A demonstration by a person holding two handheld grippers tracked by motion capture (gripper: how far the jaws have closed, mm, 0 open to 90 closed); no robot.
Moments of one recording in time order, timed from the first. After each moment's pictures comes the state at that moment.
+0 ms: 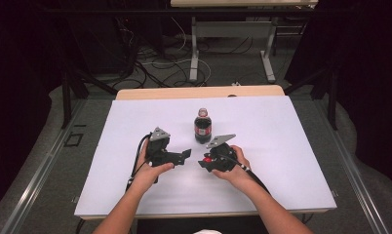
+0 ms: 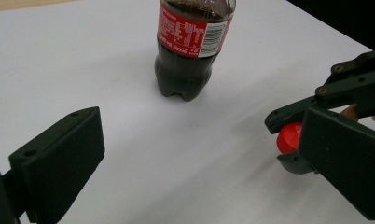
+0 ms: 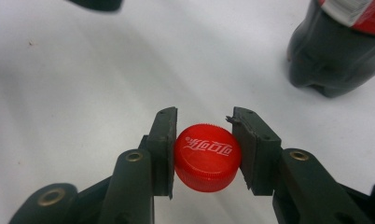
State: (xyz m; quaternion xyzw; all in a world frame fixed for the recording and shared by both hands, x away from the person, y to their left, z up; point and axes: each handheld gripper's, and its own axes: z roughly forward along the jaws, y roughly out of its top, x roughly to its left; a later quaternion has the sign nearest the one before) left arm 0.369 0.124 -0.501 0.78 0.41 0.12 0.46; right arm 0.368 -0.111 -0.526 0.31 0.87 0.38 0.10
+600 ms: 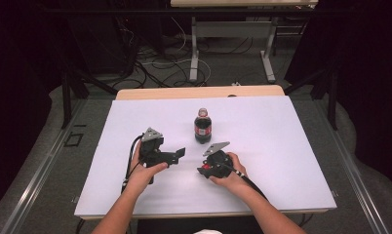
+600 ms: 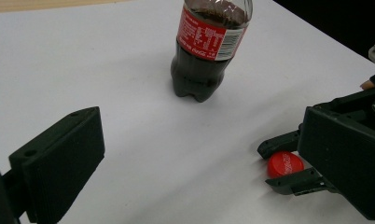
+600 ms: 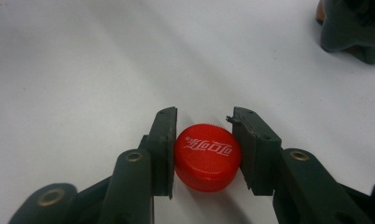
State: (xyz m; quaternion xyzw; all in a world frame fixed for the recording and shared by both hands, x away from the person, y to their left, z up) left arm 0.368 0.138 -0.501 0.76 0.44 0.12 0.47; right arm 0.365 -0.104 -0.555 0.31 0.88 0.36 0.09
